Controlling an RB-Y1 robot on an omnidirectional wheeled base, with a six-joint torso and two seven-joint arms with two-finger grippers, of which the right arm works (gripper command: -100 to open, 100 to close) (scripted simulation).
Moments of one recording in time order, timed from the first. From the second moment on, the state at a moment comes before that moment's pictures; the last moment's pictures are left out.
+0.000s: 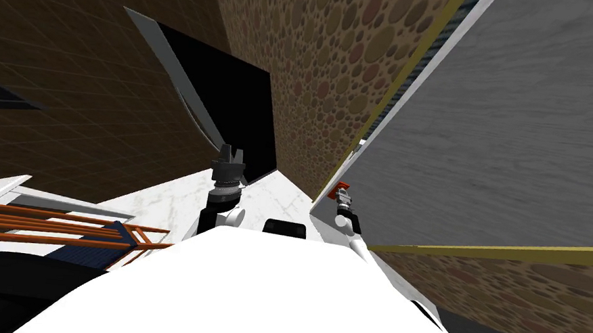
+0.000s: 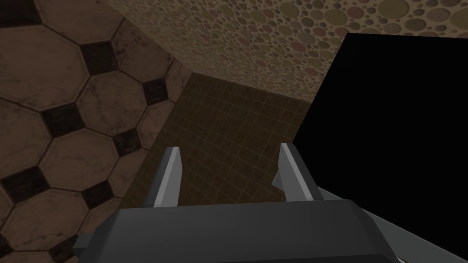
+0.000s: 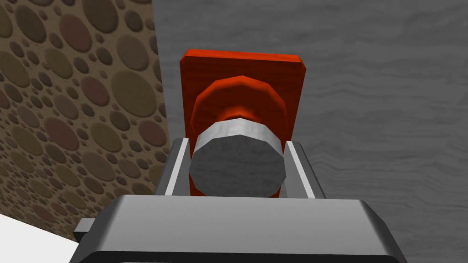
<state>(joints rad) 0.12 -0.48 0.18 -1.32 -1.15 -0.50 -0.98</state>
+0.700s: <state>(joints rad) 0.15 -0.54 0.24 -1.35 -1.13 -0.52 -1.04</state>
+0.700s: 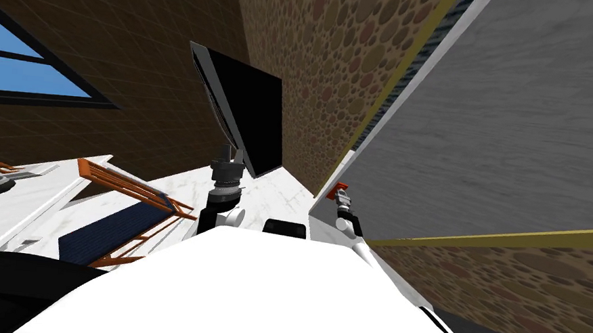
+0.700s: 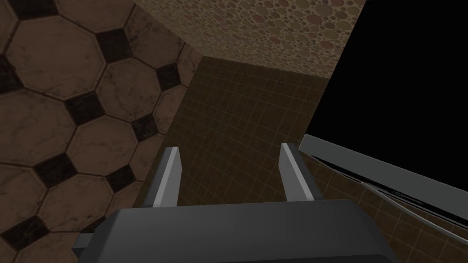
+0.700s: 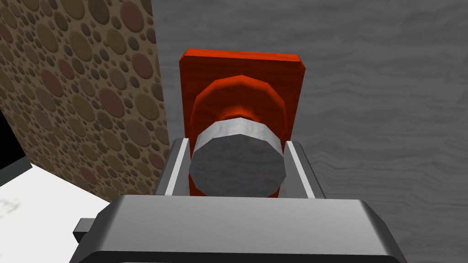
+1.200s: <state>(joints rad) 0.19 -0.59 0.29 -1.39 -1.12 -0.55 -1.09</state>
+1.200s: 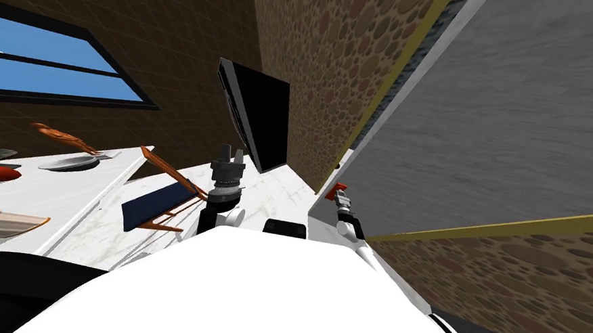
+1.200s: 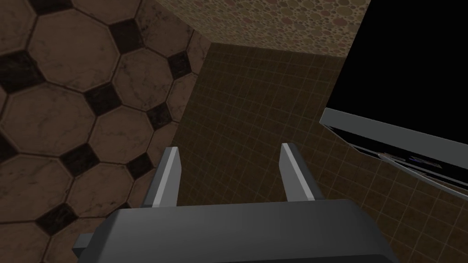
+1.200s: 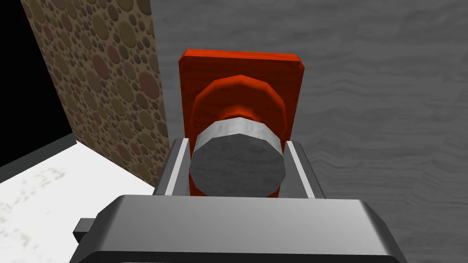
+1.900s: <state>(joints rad) 0.22 -0.65 0.34 -1.42 -1.11 -0.58 -1.14</state>
